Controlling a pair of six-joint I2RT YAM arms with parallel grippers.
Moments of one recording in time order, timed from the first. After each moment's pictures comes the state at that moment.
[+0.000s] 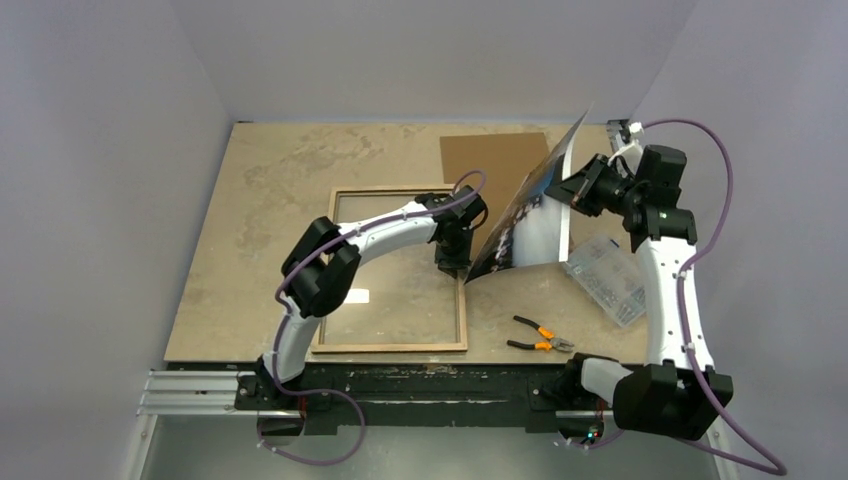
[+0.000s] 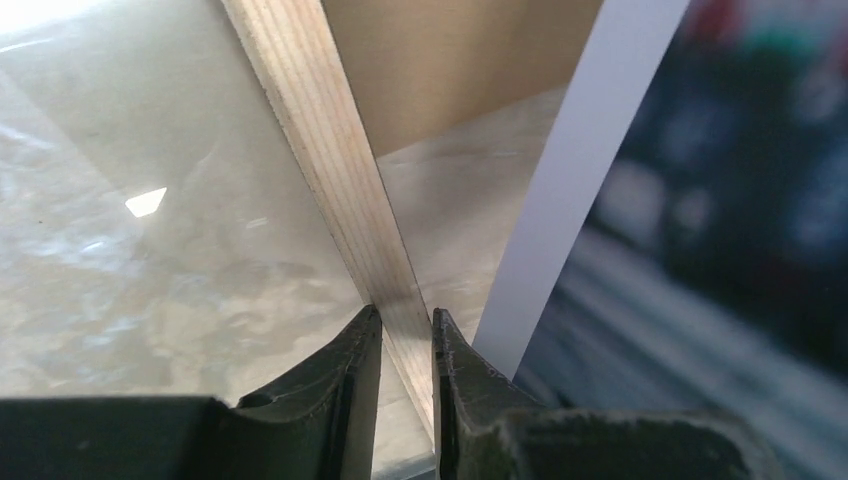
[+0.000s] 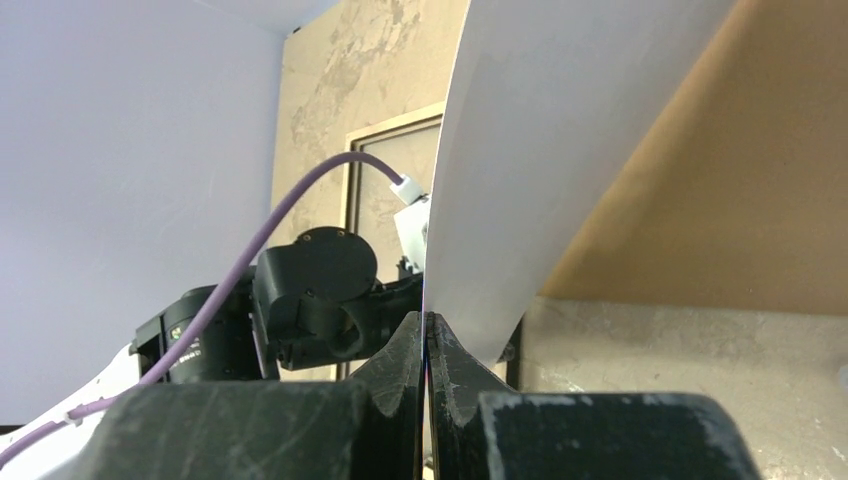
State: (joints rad) left arm -0.86 2.12 1.68 -0.80 0.10 -0.69; right arm -0.17 1.15 1.17 -0.57 -0.69 0.56
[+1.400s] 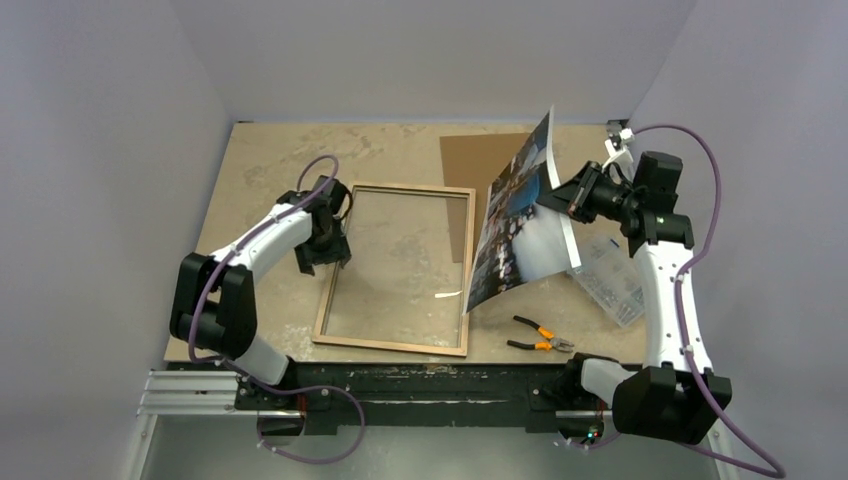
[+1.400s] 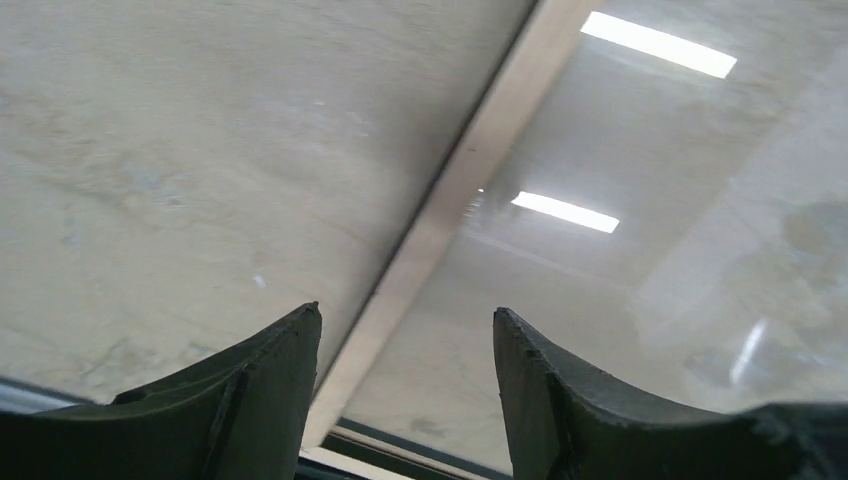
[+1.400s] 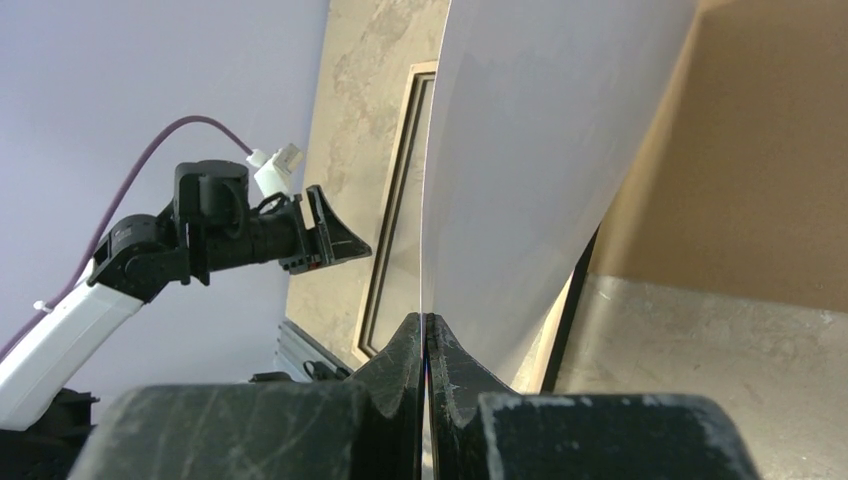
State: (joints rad) left arm -0.31 1.55 1.08 -0.88 -0.15 -0.65; right arm -0.17 1.13 1.14 -0.58 -0.83 0.52
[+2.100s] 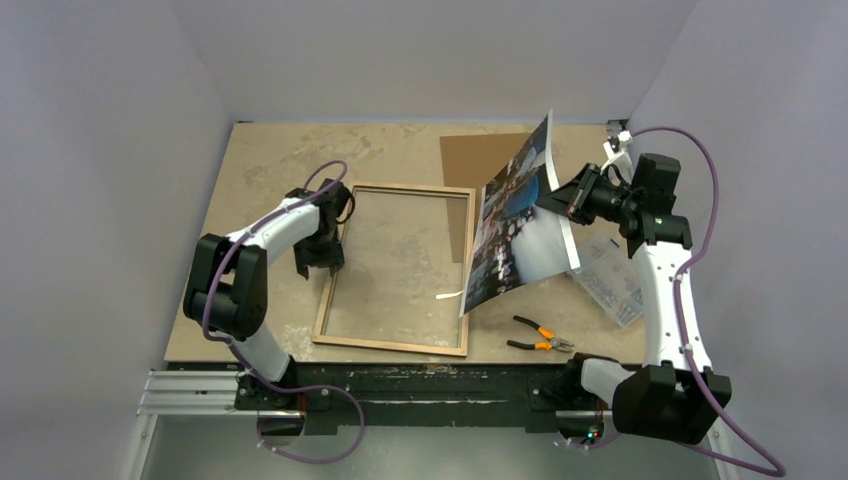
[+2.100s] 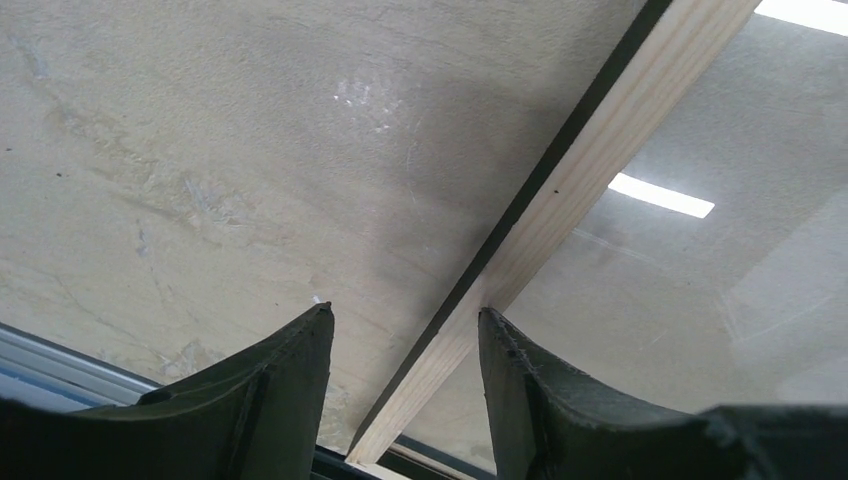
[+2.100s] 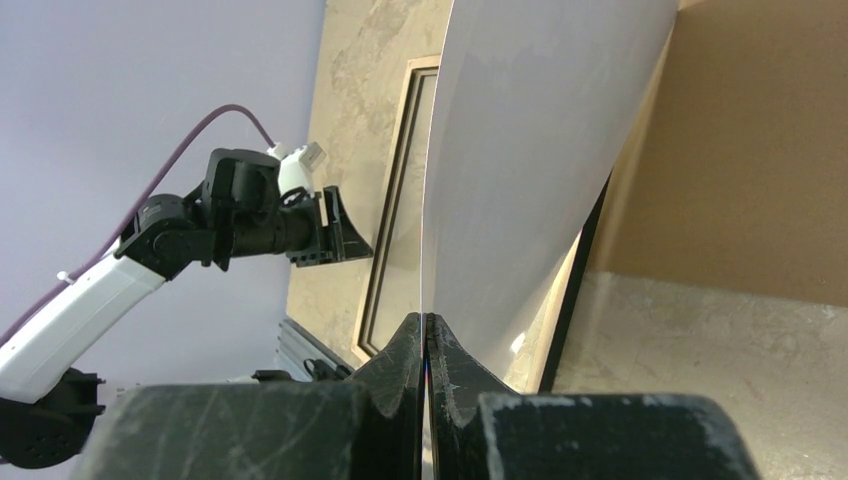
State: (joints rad) left arm -0.30 1.68 1.11 -0.96 -0.29 -0.59; right arm -0.17 1.13 1.12 -0.57 -0.83 0.52
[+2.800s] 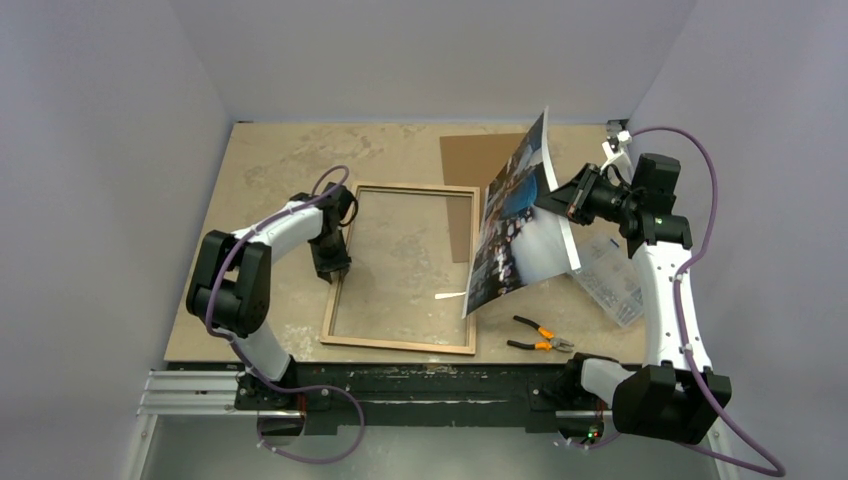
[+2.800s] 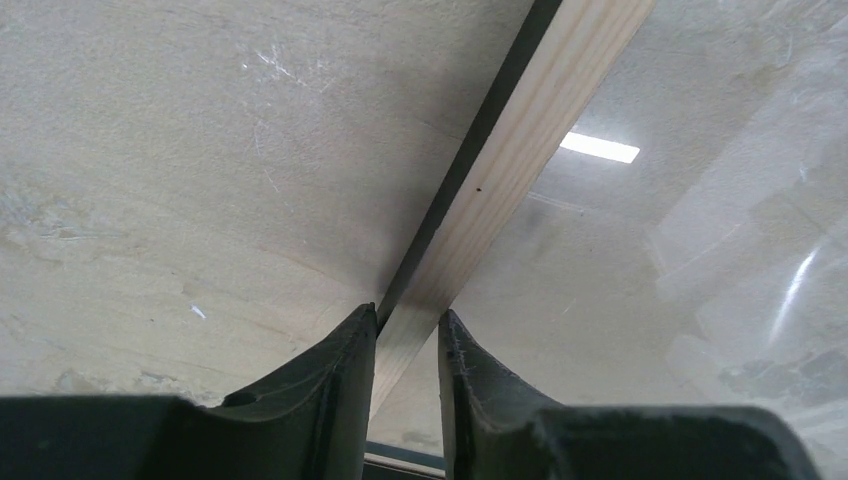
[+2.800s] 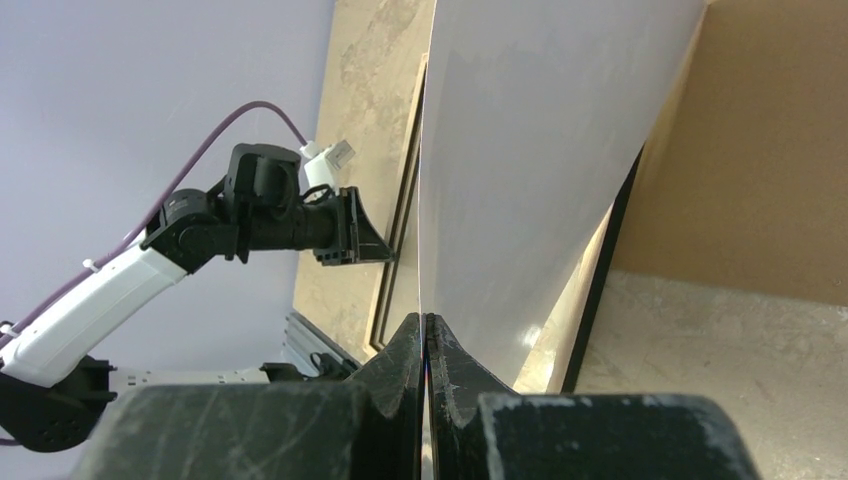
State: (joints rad) left arm -0.31 1.70 1.09 -0.88 -0.11 -0.60; right arm -0.17 1.13 1.12 -0.57 -0.86 0.53
